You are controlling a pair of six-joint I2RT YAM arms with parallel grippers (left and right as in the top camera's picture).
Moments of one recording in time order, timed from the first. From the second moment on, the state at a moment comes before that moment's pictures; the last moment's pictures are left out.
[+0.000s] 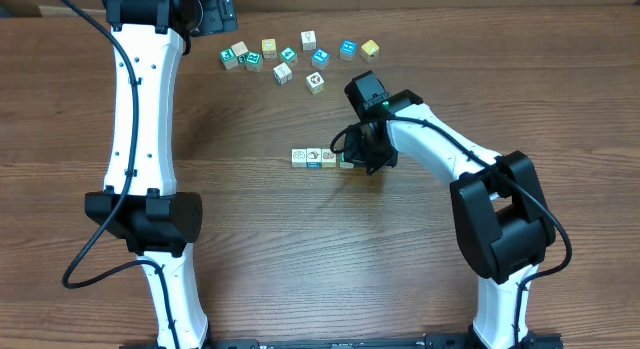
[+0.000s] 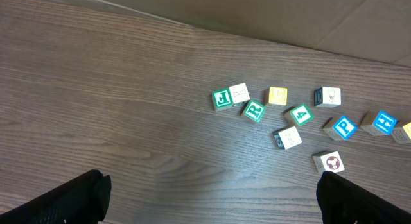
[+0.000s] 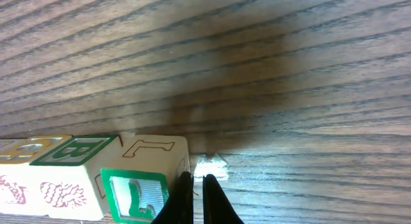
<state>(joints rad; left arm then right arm) -0.10 2.21 2.60 -1.34 -0.18 -0.28 0.46 2.08 1.50 -0.82 -0.09 0.61</state>
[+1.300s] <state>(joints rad) -0.10 2.21 2.60 -1.34 -0.18 -0.28 0.47 2.08 1.50 -0.76 -0.06 0.62</state>
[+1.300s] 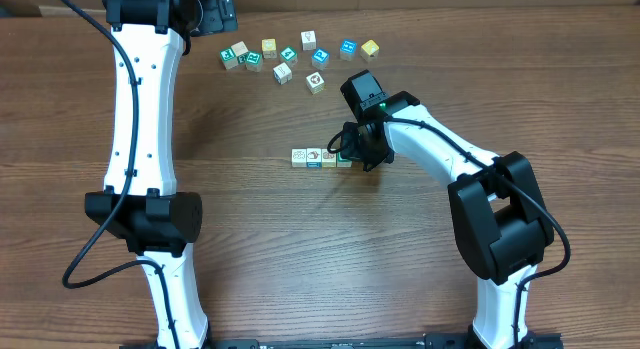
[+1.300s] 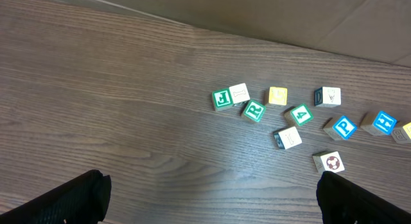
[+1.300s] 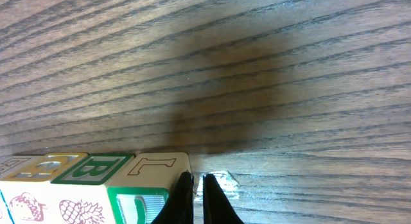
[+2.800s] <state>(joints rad) -0.10 2.21 2.60 -1.34 -0.18 -0.28 0.47 2.08 1.50 -0.81 -0.02 0.62</state>
